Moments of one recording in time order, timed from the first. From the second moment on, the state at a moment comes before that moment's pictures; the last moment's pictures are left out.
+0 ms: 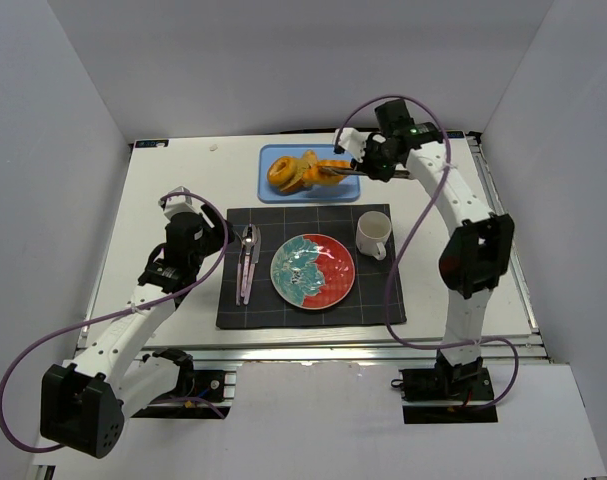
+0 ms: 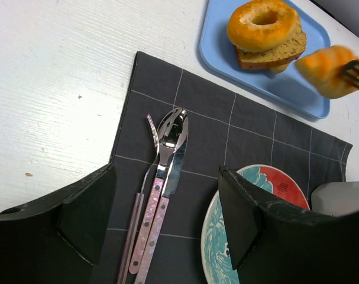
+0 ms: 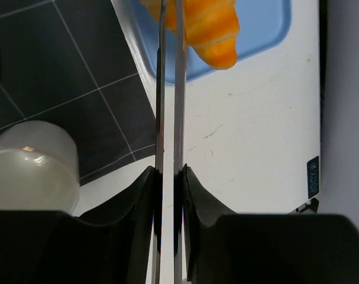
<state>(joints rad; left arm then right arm) -0.31 0.98 0.66 -0.13 -0.27 -0.62 0.36 2.01 2.00 -0.97 -0.19 -1.00</state>
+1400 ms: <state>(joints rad) -0.31 0.96 0.66 -0.13 -0.27 -0.63 0.52 1.55 1.42 -1.02 -0.48 -1.11</state>
